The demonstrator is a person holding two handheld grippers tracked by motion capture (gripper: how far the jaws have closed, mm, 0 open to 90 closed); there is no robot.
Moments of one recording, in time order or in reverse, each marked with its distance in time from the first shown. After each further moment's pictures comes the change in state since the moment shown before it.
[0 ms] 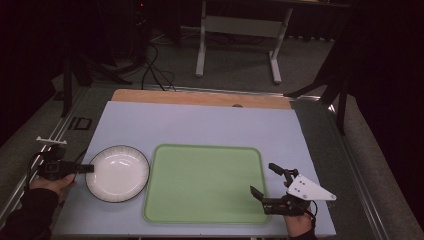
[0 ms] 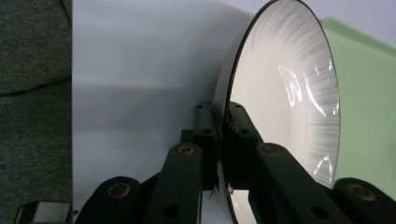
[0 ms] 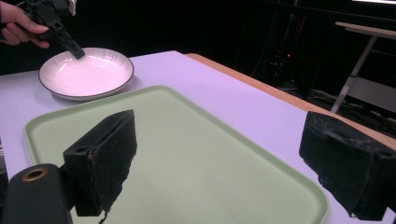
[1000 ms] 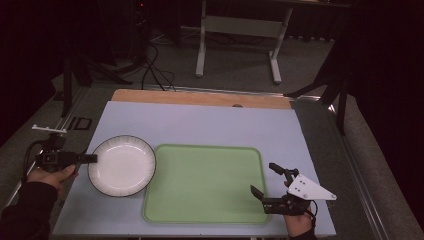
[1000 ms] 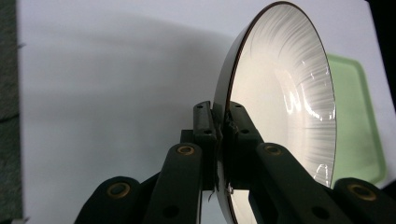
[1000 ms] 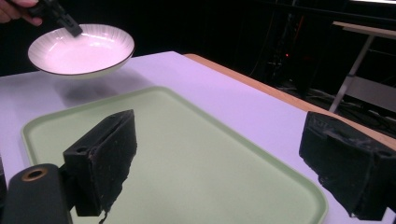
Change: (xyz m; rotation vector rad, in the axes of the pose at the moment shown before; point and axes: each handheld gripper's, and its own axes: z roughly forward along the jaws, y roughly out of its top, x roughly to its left) left arm -0.053 0.015 -0.028 -0.046 -0.063 0.075; right arm 0.000 0.001 0.000 0.000 -0.006 0.002
